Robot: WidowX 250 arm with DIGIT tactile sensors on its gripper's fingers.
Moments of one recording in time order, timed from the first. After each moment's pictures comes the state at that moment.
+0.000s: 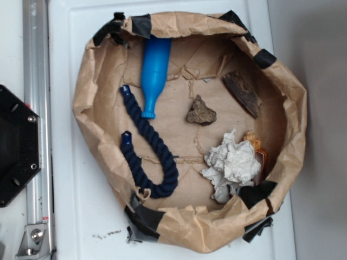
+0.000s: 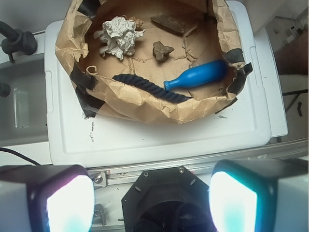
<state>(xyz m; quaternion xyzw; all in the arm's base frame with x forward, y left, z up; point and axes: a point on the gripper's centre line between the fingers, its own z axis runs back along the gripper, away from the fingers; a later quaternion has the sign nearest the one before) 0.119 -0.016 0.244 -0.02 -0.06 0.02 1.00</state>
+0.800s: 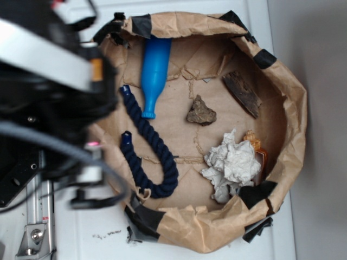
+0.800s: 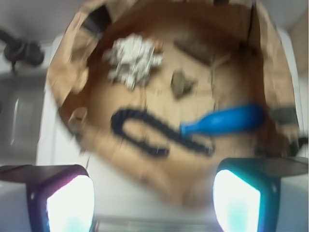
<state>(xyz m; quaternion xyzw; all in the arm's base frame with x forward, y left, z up) 0.197 -0.009 0.181 -0.04 -0.10 -0.03 0.99</state>
